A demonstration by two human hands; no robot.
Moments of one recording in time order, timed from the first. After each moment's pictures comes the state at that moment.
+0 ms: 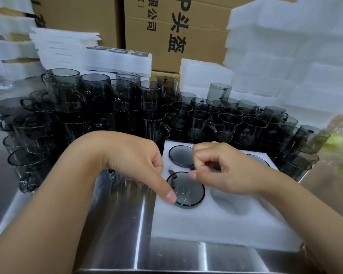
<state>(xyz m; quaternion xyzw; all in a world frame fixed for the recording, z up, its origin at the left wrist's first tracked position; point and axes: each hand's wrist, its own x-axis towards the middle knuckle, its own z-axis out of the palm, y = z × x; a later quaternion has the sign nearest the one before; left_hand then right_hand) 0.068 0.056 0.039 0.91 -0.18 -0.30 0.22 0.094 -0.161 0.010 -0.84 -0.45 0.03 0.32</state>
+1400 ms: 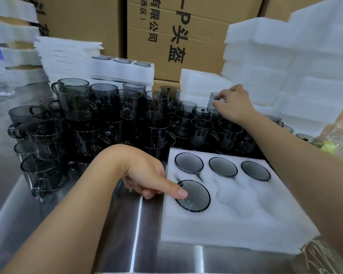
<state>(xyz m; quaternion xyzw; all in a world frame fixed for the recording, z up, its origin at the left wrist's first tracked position) 0.083 0.053 0.024 0.90 -0.16 -0.39 0.13 0.247 -0.163 0.062 -0.96 -0.10 -0.23 0.15</state>
